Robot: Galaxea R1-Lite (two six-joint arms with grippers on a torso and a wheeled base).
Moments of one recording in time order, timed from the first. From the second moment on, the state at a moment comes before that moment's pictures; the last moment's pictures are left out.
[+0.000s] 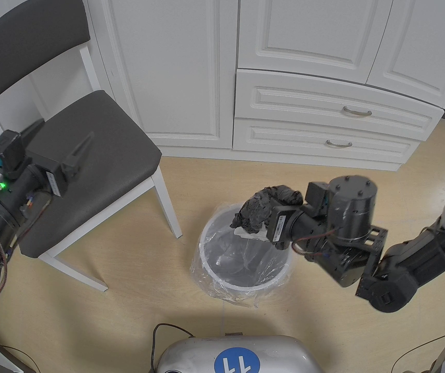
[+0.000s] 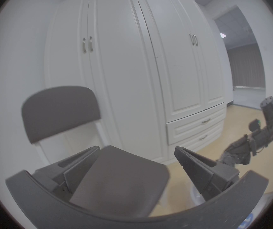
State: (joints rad) left arm -0.30 1.36 -0.47 -1.15 0.09 0.30; right arm 0.73 1.92 -0.78 -1.00 -0.38 0.28
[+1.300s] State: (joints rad) left arm -0.20 1.29 -0.46 -1.27 0.08 0.40; right arm 0.75 2.29 -0.86 -1.11 -0.40 0.37
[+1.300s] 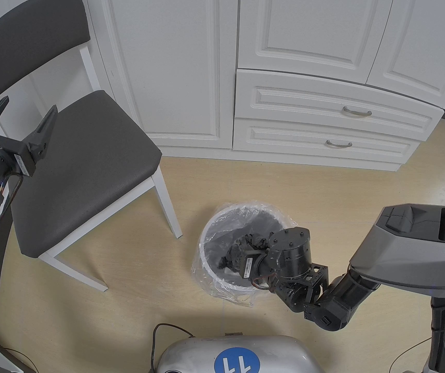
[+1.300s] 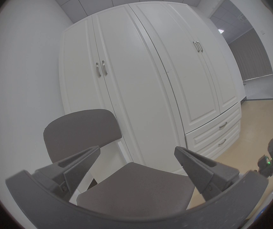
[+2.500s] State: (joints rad) left arm -0.20 1.29 -0.38 -1.33 -0.04 0.42; right arm 0.73 2.42 -0.98 -1.11 -0.45 0.41
